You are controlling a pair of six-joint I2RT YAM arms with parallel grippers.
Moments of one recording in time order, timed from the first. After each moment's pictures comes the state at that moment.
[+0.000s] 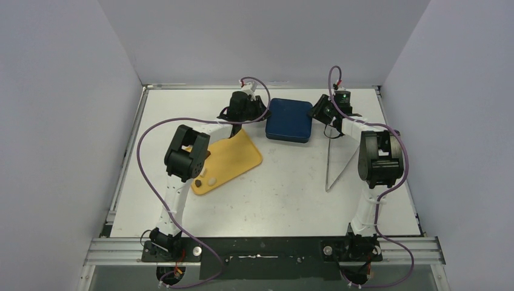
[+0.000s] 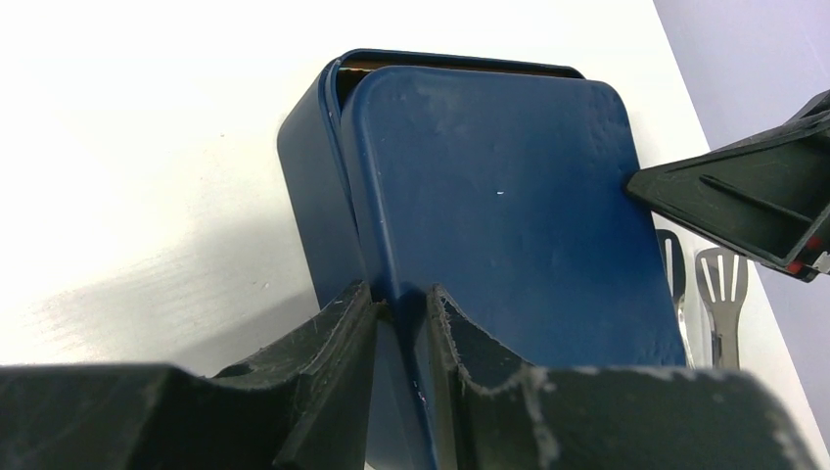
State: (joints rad) left arm -0.47 2.33 1.66 0.31 0.26 -0.57; right arm 0.06 2.02 1.35 0.06 -0.28 0.52
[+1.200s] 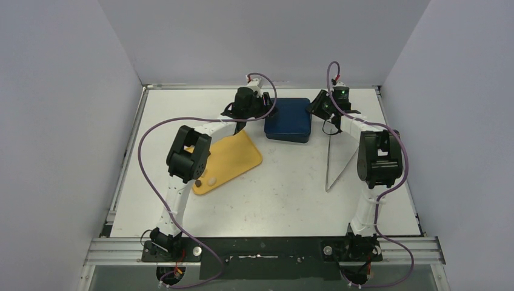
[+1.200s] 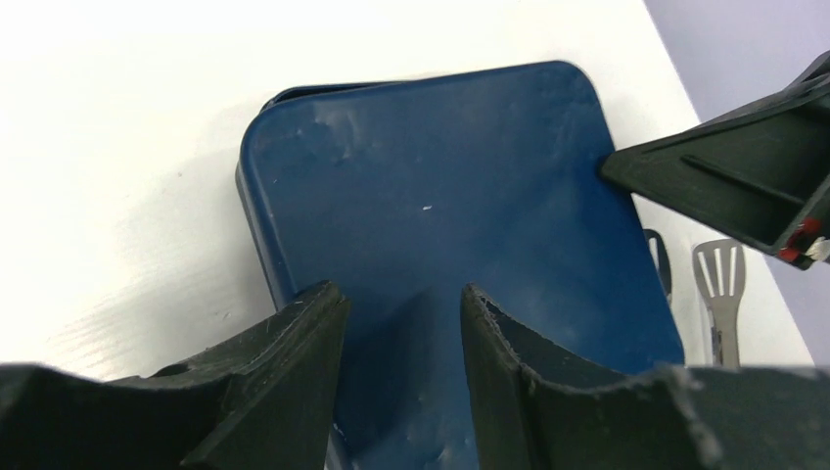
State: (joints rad) left arm -0.50 2.33 1.75 0.24 0.24 -0.51; right arm 0.07 2.02 1.40 0.05 -0.27 0.52
